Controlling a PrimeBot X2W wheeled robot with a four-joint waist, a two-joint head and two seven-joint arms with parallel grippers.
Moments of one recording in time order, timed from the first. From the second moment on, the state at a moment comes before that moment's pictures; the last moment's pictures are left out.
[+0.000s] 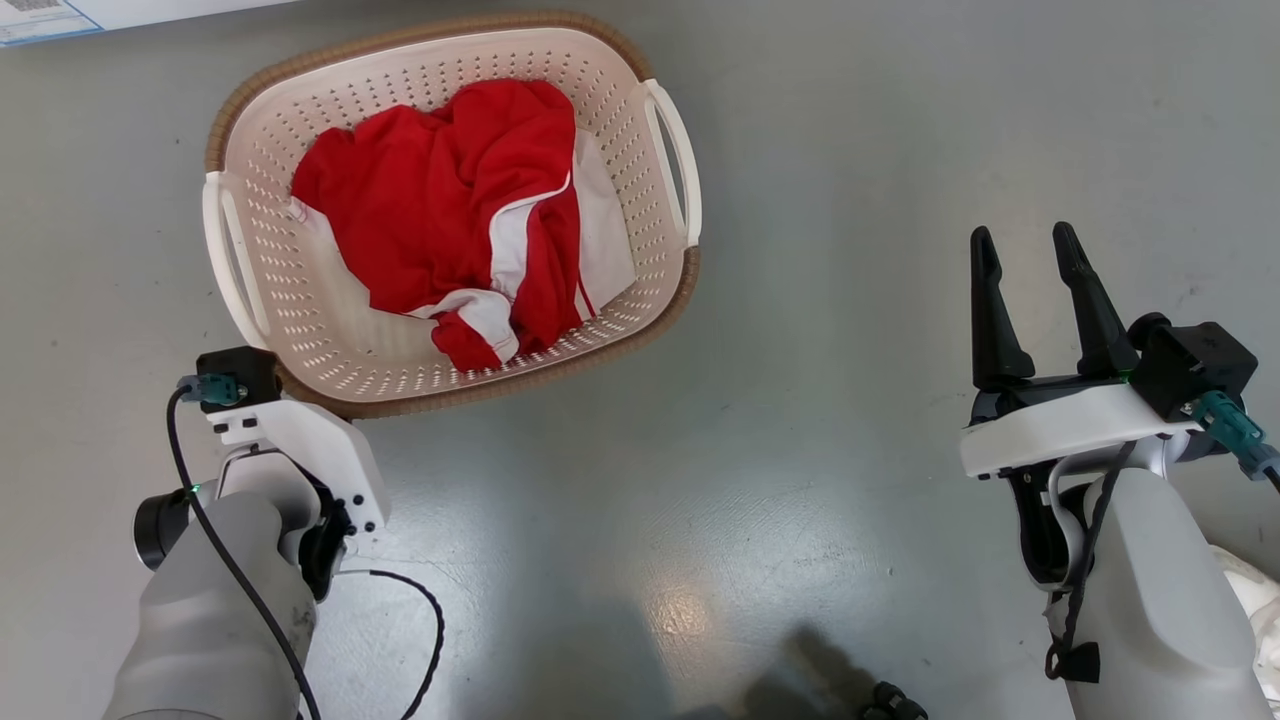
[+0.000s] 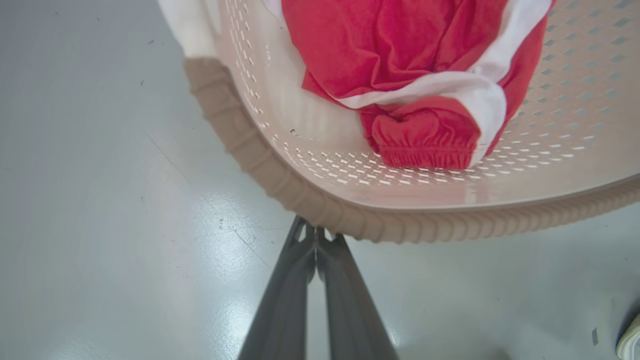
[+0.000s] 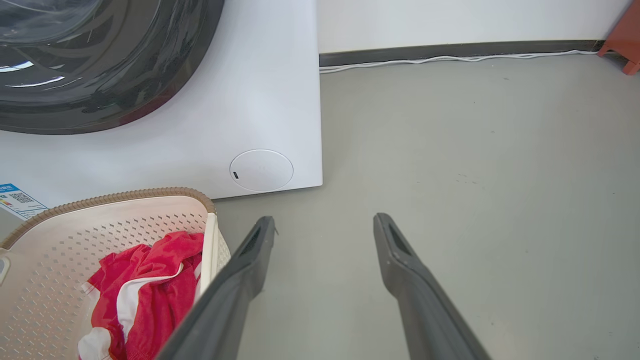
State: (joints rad) left arm -0.79 0.14 -0.17 1.27 -0.44 -0.08 -0.03; right arm -0.45 -0.05 -0.07 0.40 0.15 0.12 -0.26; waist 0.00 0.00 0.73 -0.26
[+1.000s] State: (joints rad) left arm -0.81 0.14 -0.19 1.29 -0.46 -0.07 -0.07; right arm -0.45 -0.05 -0.07 0.43 0.15 0.12 -0.26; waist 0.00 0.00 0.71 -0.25
